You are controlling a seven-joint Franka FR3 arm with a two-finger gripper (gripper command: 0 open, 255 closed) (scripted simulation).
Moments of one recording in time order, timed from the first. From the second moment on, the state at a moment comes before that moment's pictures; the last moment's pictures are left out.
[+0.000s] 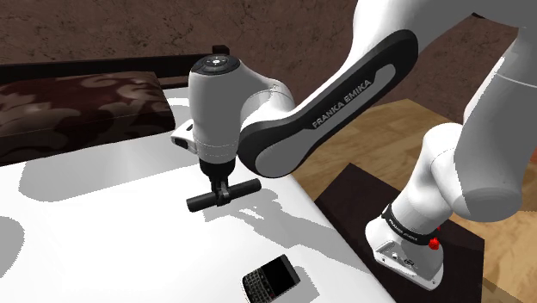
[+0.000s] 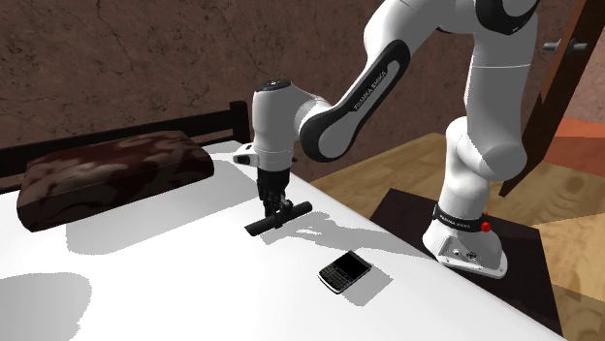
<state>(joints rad) 0.44 0.08 0.29 -2.30 -0.14 2.42 -0.35</state>
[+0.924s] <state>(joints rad) 0.44 -0.02 0.29 -2.24 -0.08 2.26 -0.40</state>
